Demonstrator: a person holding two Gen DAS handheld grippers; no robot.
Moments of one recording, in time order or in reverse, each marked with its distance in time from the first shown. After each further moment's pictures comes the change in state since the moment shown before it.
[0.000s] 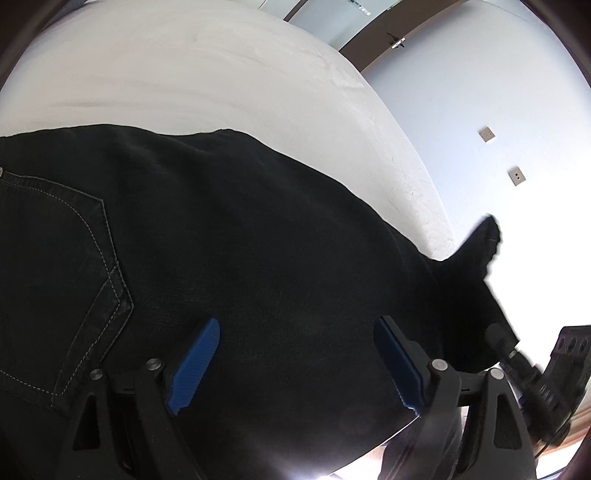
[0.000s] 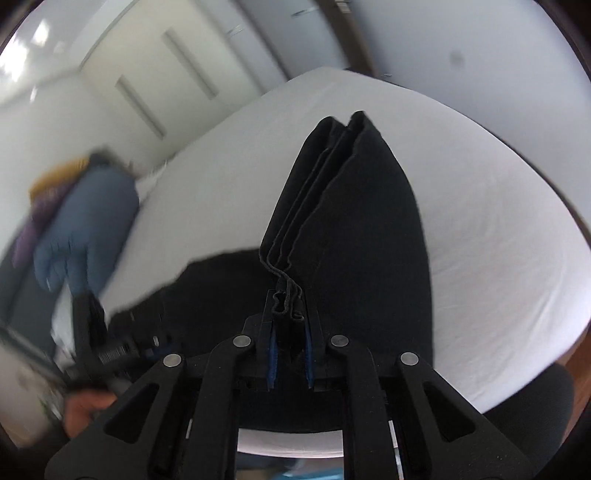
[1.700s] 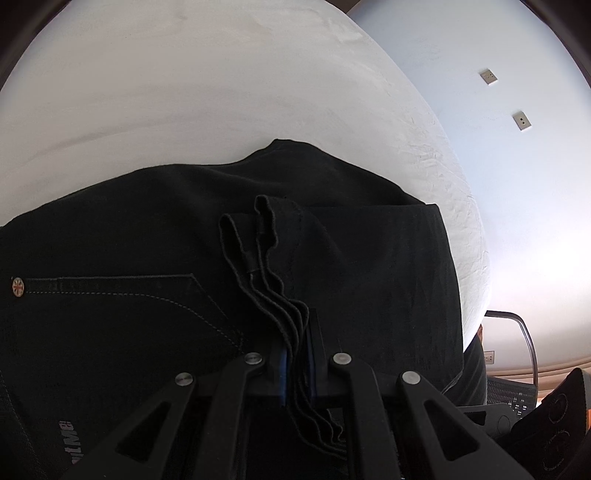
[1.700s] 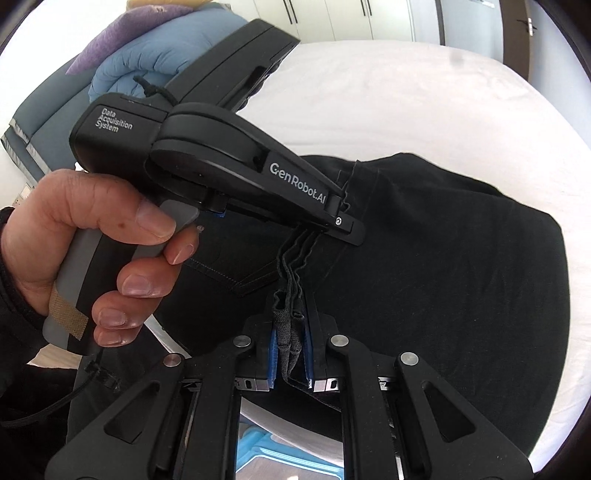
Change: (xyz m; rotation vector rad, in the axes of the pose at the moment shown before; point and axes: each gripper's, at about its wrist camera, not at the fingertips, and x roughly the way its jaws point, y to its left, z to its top) left arm 0.014 0.023 0.079 0.147 0.260 0.062; right arm 0.095 0.202 -0.079 -0.453 0.281 0.183
